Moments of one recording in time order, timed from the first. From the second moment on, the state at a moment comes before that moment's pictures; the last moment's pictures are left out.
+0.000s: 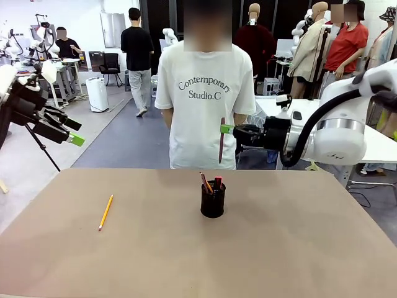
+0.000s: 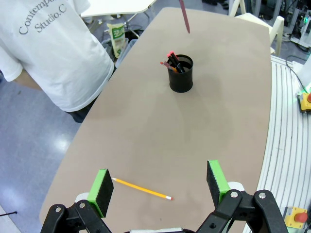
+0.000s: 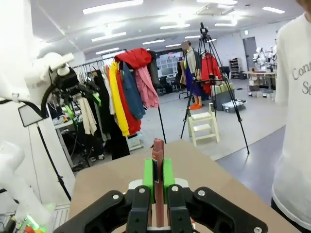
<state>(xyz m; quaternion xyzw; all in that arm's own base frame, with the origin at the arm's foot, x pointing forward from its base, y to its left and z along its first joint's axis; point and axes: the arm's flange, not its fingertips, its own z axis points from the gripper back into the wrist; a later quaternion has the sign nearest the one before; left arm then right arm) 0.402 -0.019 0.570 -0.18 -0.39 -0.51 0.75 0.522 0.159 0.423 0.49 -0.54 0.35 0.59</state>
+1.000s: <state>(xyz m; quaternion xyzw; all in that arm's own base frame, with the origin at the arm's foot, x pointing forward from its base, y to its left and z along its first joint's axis) 0.402 -0.019 0.570 -0.18 -0.39 -0.51 0.75 0.525 0.176 0.377 0.43 -0.57 0.38 0.59</state>
